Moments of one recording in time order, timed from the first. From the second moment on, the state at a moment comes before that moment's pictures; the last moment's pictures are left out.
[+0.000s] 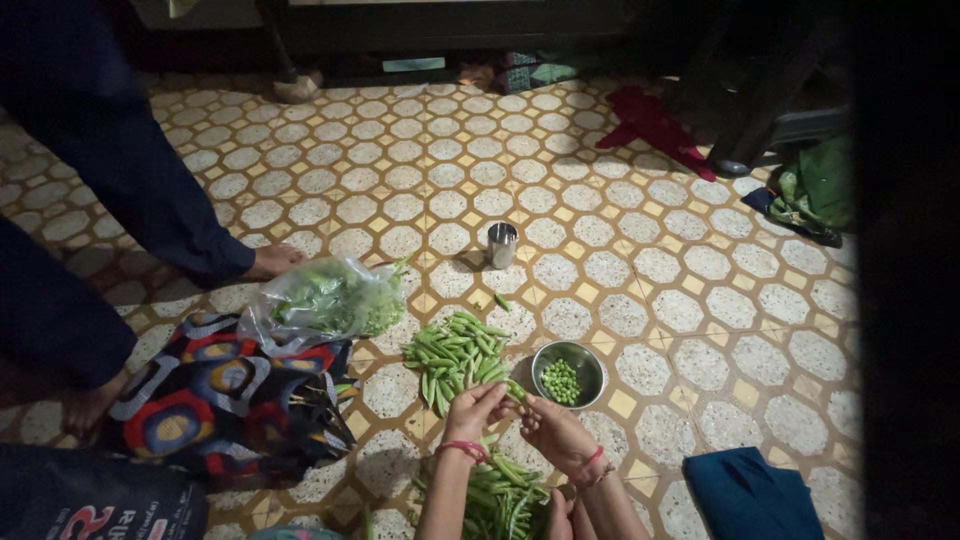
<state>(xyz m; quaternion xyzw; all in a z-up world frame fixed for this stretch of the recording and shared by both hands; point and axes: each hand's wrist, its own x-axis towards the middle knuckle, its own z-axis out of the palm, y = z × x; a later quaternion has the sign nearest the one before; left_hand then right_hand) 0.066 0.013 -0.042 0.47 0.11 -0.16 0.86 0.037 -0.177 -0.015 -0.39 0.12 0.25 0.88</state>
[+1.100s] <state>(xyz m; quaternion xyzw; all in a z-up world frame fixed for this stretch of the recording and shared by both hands) 0.051 0.013 0.055 0.81 0.08 -0.06 0.58 0.036 -0.170 -0.012 -0.49 0.17 0.18 0.83</state>
